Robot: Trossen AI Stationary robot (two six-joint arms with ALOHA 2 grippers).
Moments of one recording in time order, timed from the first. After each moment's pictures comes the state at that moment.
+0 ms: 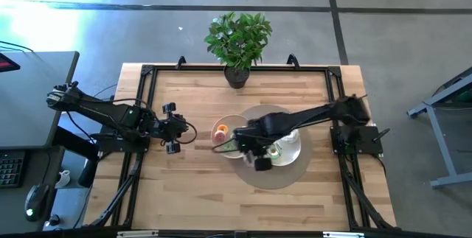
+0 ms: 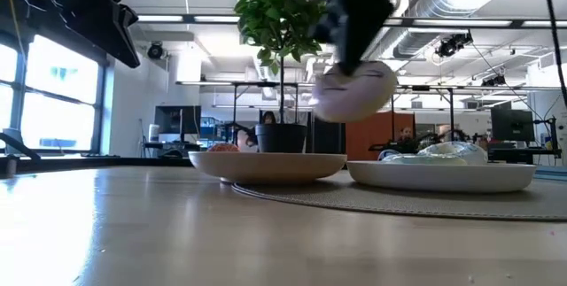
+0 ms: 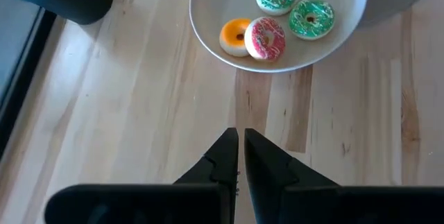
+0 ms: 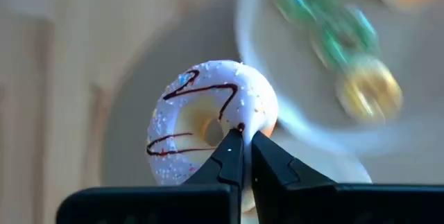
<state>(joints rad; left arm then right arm) -0.29 0.94 0.78 -0.83 -0.45 -0.27 0.16 1.90 1.65 -1.07 -0.04 0.04</state>
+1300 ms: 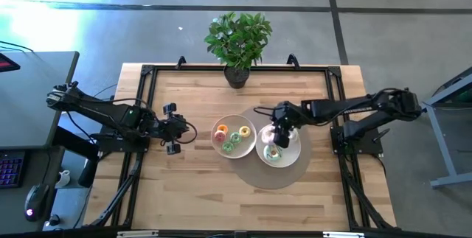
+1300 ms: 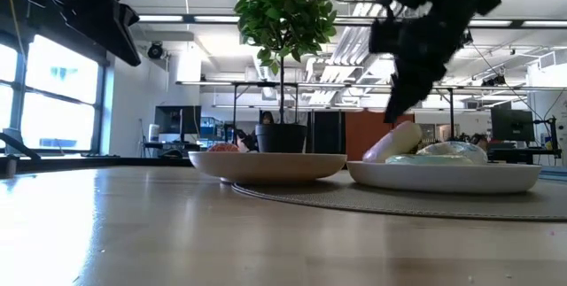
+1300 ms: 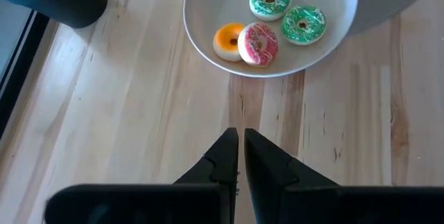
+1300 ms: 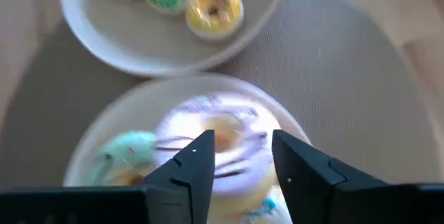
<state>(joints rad) -0.29 0.94 0.78 -0.81 -0.43 -0.27 -0.08 1.34 0.78 -0.41 0.00 0.26</state>
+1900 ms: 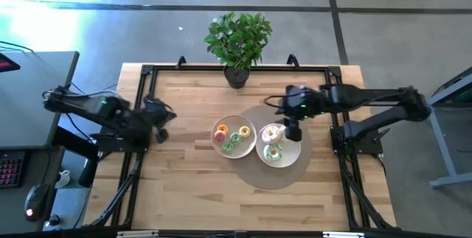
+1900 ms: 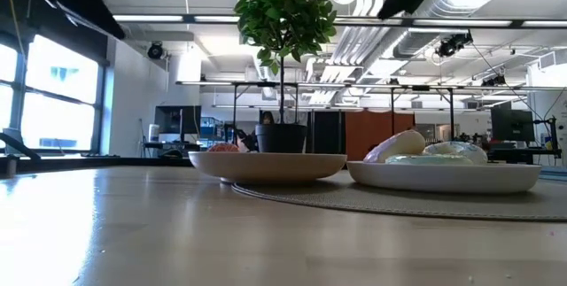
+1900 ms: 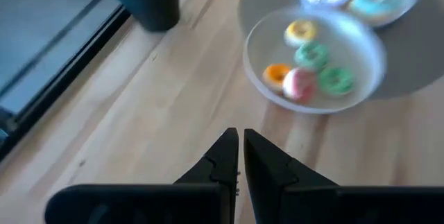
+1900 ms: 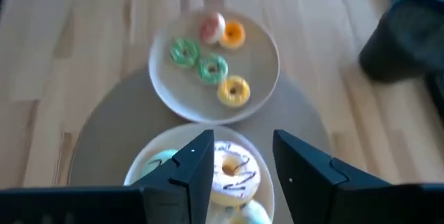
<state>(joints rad) -0.29 0.64 0.78 -0.97 -0.57 -0.48 -0.02 1.21 1.19 -0.82 0.05 0.06</state>
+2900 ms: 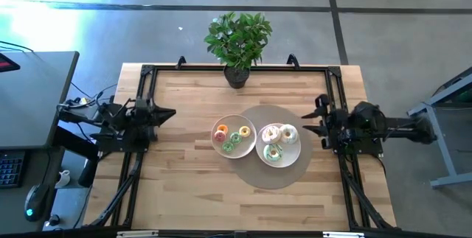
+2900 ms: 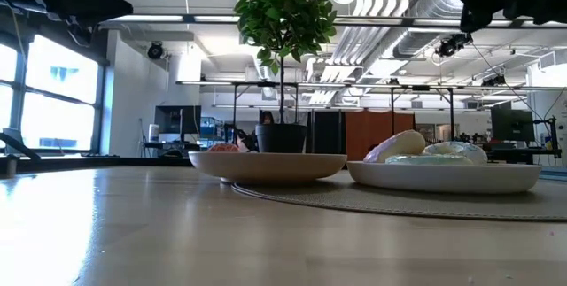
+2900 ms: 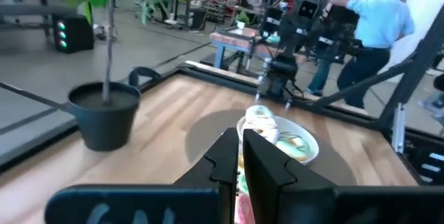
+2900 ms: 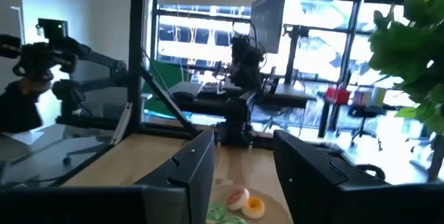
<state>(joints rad) -0.29 0.05 0.33 -0.32 -0.56 -0.23 -0.05 0.15 0.17 0.17 -0.14 -0.07</state>
